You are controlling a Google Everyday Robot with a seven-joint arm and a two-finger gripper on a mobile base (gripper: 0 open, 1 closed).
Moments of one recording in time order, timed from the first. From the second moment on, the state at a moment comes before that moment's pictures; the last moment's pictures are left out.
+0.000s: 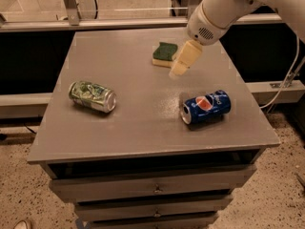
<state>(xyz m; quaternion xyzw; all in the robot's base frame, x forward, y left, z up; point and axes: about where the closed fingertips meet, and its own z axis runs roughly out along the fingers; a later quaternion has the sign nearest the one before) 0.638 -0.101 0.929 -0.56 0.77 0.04 0.29</state>
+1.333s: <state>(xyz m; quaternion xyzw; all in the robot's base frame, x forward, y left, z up) 0.793 -0.040 0.875 -0.40 0.83 0.07 0.38</state>
